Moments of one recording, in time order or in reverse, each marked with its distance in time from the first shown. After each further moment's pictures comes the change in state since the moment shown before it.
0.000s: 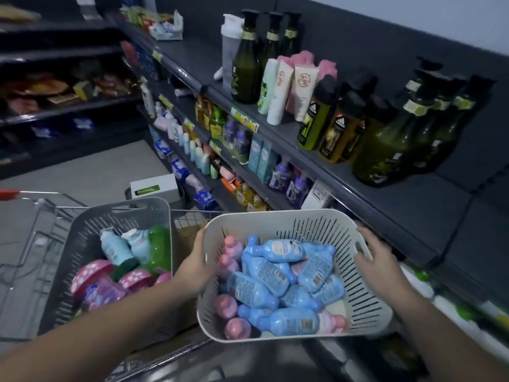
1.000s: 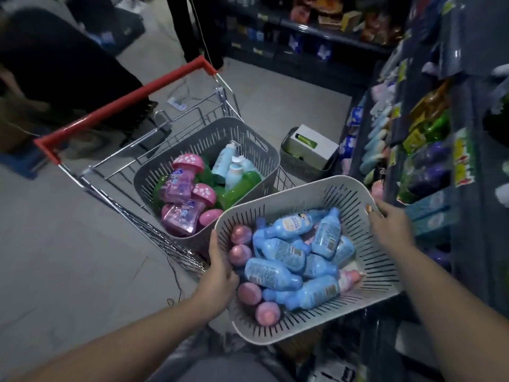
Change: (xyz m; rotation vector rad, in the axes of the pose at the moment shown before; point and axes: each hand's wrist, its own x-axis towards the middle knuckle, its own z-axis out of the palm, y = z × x) left_hand 0.013 -0.005 0.120 -0.366 0.913 -0.485; right_hand 0.326 -0.175 0.196 -0.217 -0.572 -0.590
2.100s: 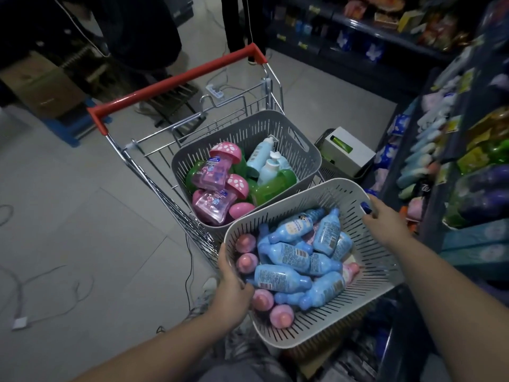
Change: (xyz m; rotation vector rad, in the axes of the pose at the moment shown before) left_hand -0.025 -0.035 0.014 -0.159 0.241 -0.203; right_hand 0.030 -0.037 0.069 -0.335 -0.299 -0.177
